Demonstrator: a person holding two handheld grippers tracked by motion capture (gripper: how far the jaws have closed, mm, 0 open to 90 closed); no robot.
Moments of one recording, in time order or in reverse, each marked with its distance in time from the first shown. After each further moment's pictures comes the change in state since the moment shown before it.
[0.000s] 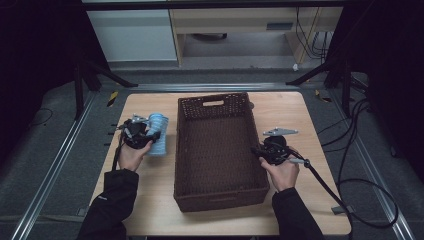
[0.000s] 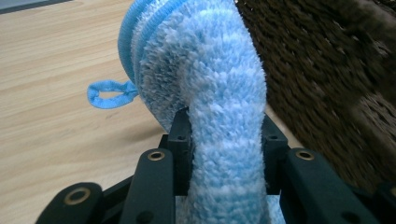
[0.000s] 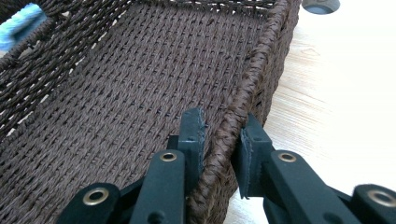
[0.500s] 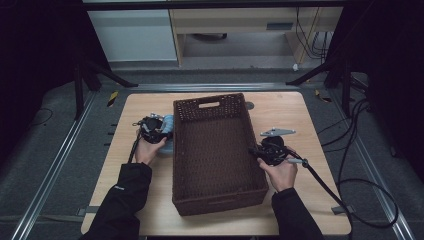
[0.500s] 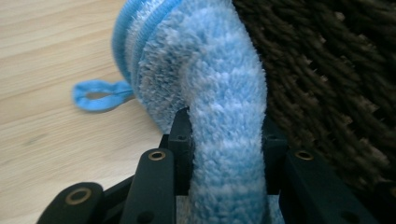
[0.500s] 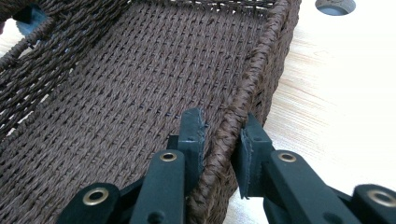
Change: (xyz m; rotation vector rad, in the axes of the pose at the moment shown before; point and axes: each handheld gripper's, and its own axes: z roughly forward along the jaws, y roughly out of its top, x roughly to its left) left arm -0.008 0.008 0.061 0.091 -0.083 -0.016; right arm 0.004 0.001 0.001 0.008 0.026 -0.020
